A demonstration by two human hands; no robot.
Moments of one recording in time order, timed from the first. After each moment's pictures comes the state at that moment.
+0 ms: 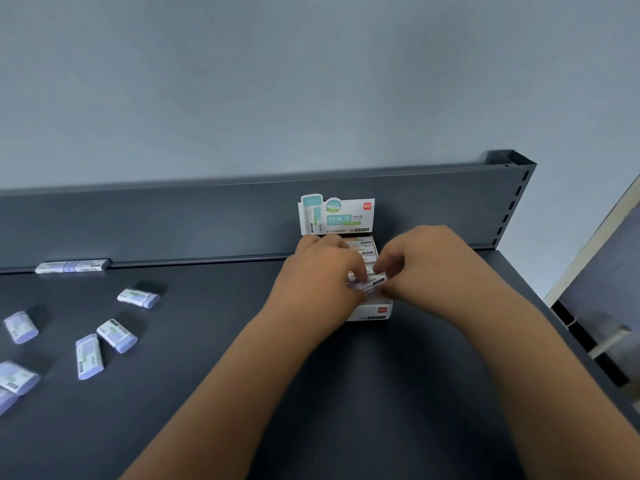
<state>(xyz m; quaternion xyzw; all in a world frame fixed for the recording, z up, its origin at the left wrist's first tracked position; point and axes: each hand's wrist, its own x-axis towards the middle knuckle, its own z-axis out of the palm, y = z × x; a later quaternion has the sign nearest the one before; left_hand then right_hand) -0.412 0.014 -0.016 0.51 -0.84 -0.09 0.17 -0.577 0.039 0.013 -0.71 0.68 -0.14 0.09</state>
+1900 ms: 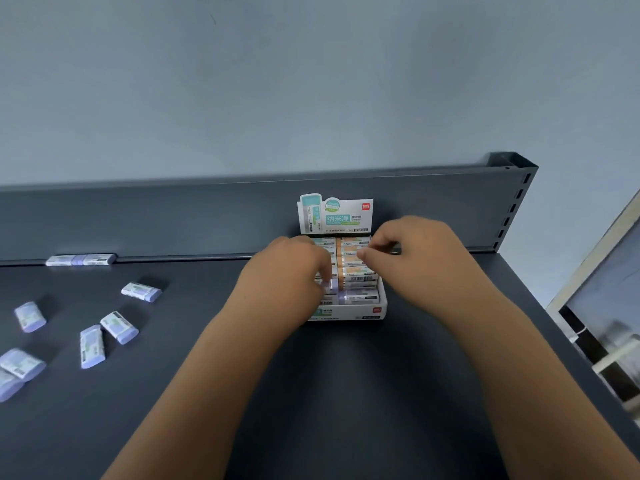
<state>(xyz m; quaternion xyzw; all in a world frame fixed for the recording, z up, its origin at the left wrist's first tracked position) -0.386 0.016 -0.003 0.55 -0.82 -0.04 0.12 -0.577 0.037 0.008 -0.71 0.65 -0.28 0.09</state>
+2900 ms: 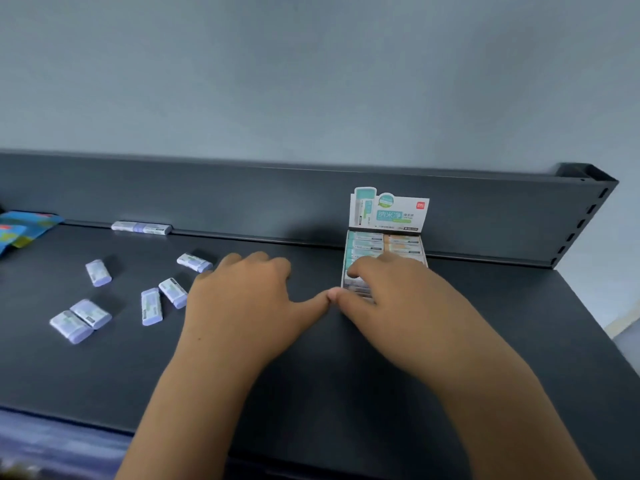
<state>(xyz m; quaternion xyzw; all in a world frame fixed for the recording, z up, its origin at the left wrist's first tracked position) -0.316 0.075 -0.010 0.71 -0.69 0.08 0.10 -0.494 0.081 0.010 -0.77 0.62 -0.13 0.10</state>
